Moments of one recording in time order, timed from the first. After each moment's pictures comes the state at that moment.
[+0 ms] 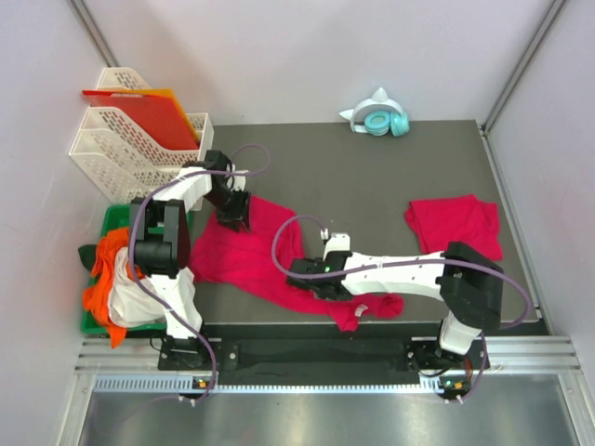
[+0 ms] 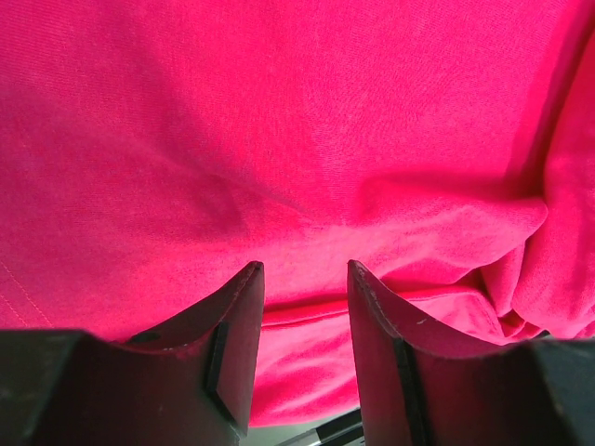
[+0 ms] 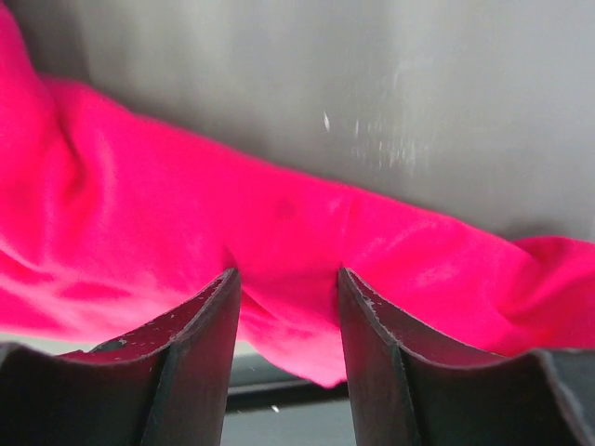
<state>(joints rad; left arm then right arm) -0.09 1.94 1.42 -0.87 0.35 0.06 1.25 1.70 1.13 -0.91 0.54 1.27</state>
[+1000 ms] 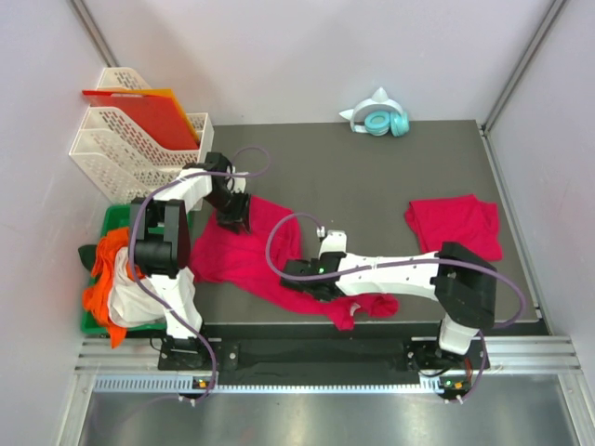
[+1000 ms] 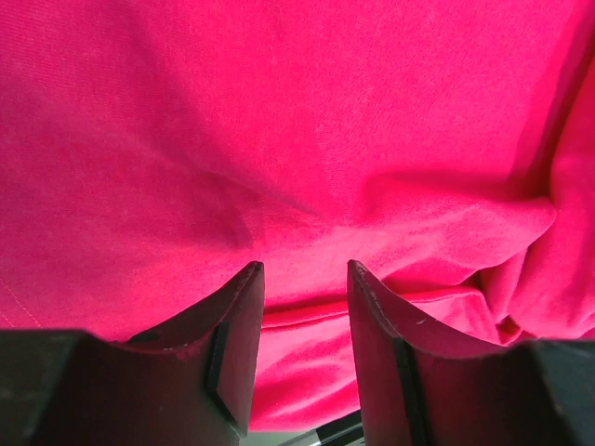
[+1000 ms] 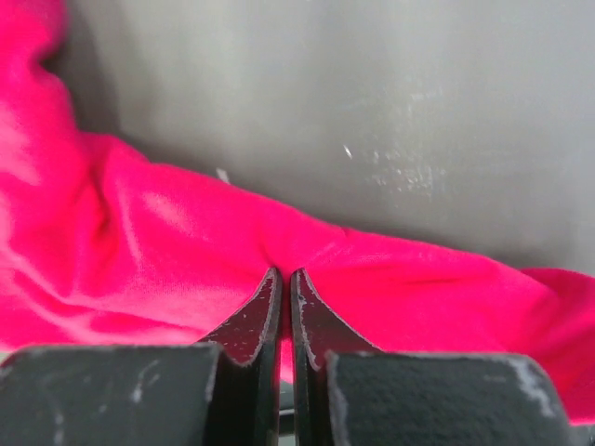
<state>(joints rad) -0.09 1.94 1.40 -0.86 0.35 0.05 1.26 1.72 1.16 -0.90 0.62 1.33</state>
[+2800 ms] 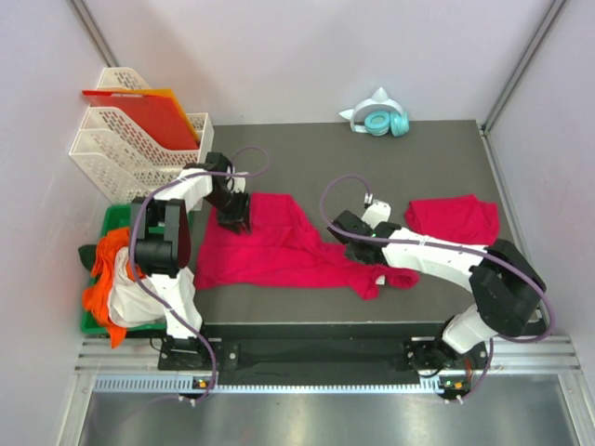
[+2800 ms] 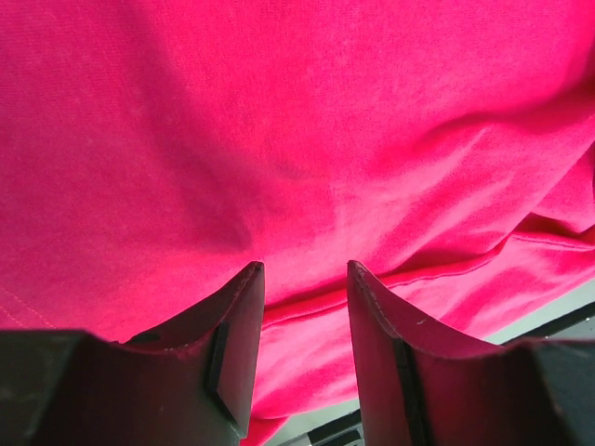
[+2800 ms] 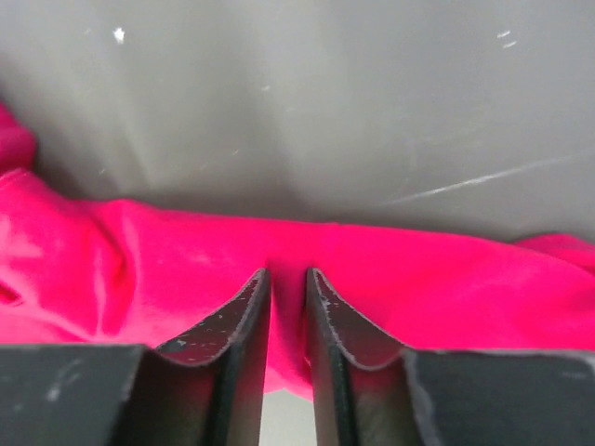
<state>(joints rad) -0.09 1.95 1.40 -0.86 0.36 0.03 0.86 1.52 0.96 -0.60 0.55 1.08</state>
